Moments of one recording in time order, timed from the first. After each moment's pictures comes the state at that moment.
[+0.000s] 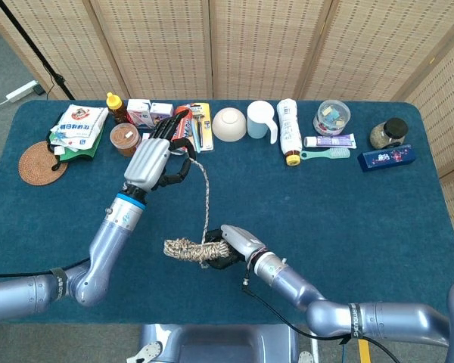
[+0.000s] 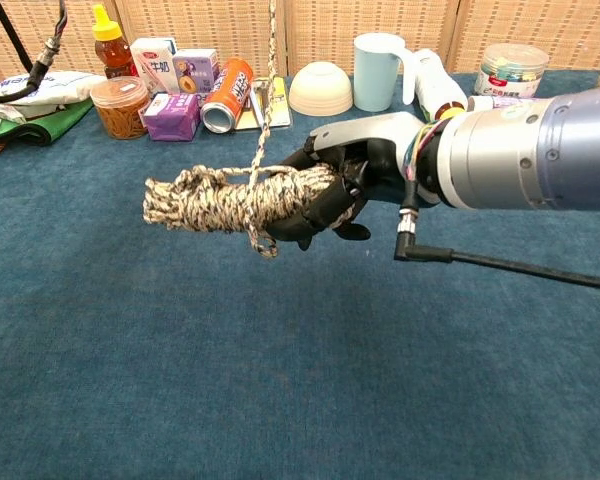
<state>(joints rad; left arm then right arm) -0.91 -1.41 -0.41 -1.70 0.94 1.10 0.12 0.90 -1.47 0.35 -1.88 -0.55 0.67 -0.08</state>
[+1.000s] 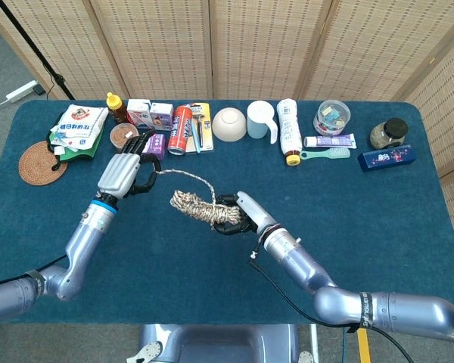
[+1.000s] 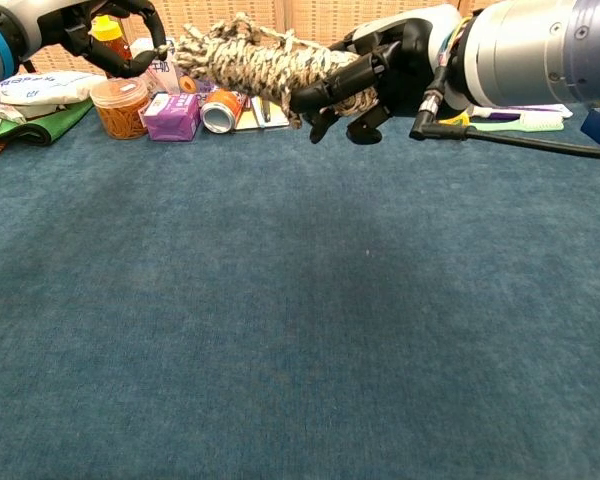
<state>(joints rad) -0.79 -1.42 -0.26 -1.45 1.11 1.01 -0.06 0.94 -1.38 0.43 -1.89 -0.48 0.77 0.15</state>
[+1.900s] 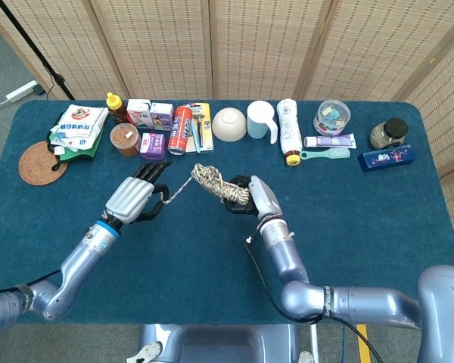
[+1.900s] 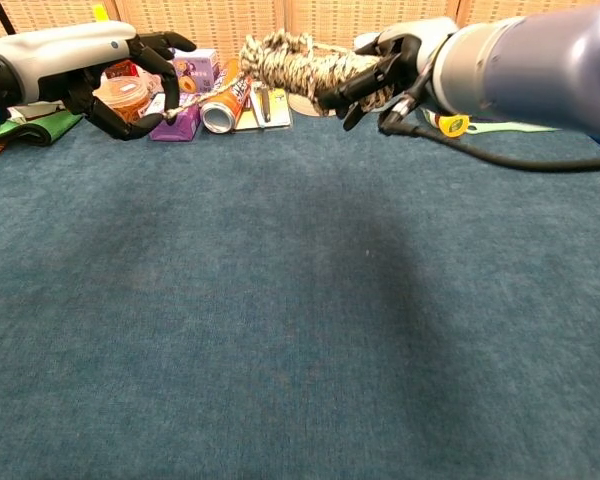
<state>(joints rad) -0.76 -1.36 -0.16 -1.60 1.24 0.98 0.08 1.05 -1.60 0.43 -1.74 -0.29 1.16 -0.08</state>
